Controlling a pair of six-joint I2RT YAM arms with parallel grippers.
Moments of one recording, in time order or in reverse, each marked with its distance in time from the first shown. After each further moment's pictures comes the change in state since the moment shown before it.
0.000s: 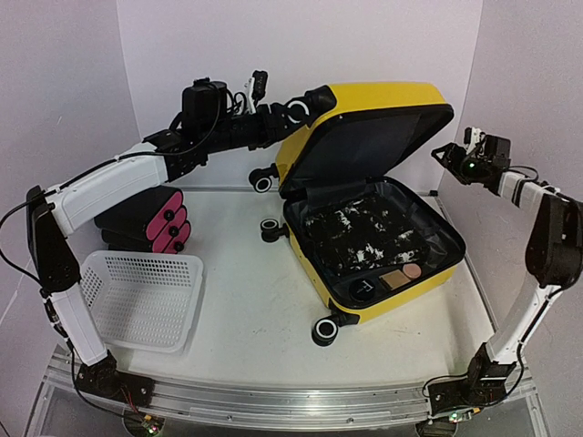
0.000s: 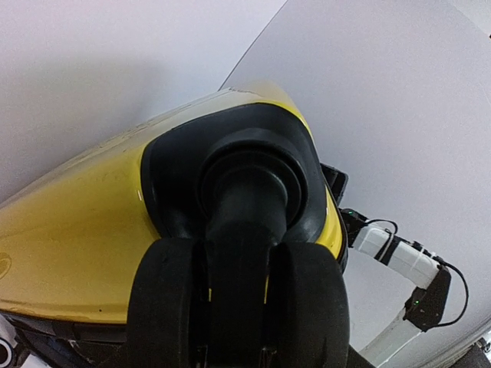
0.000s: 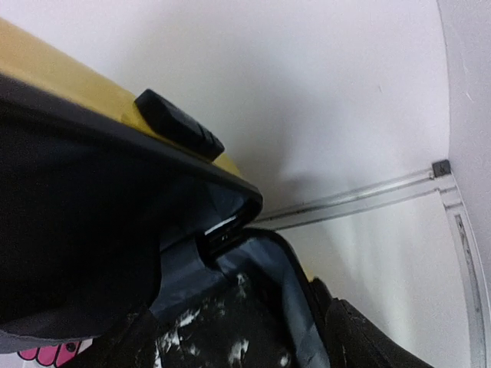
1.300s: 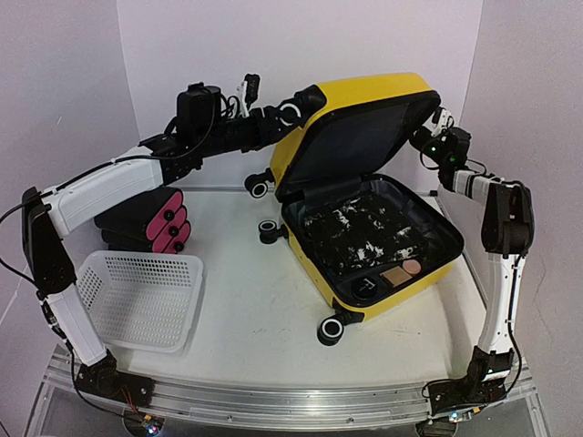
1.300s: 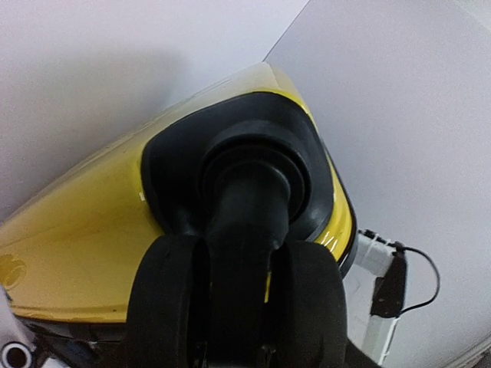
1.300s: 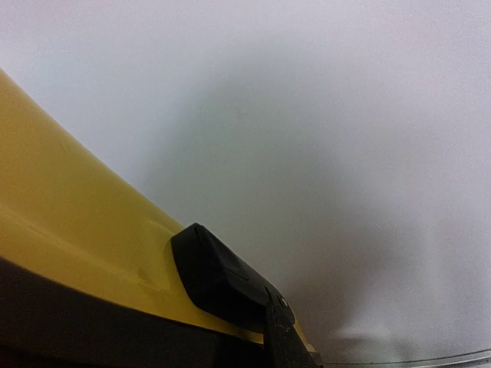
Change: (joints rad) left arm 0.023 -0.026 -0.058 0.029 -0.029 0.009; right arm 0.138 0.526 0.434 0.625 0.056 0.166
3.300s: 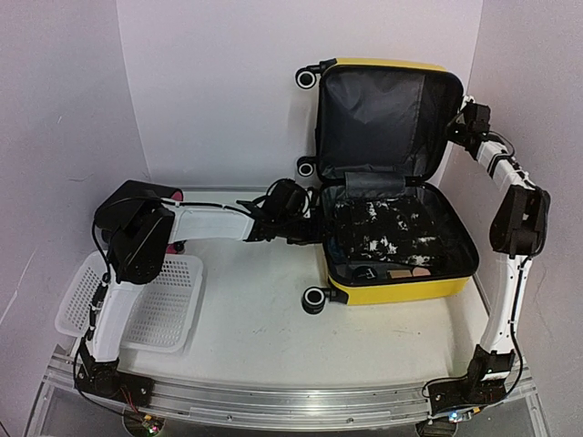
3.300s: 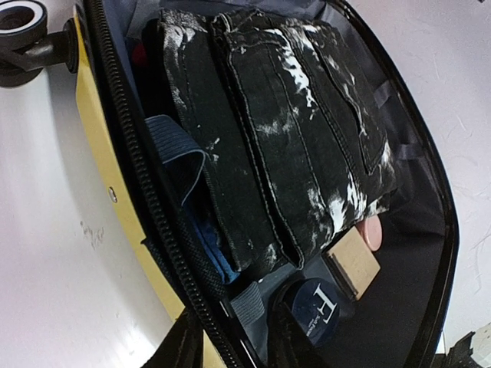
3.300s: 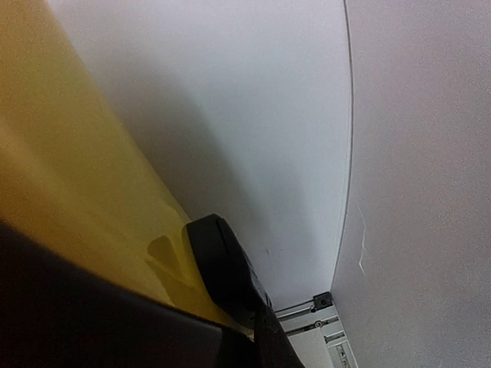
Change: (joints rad) left arm -0.152 0.537 0.048 -0.064 -0.123 -0.048; right arm -0.073 -0.052 0.360 -0.806 0.472 -0.354
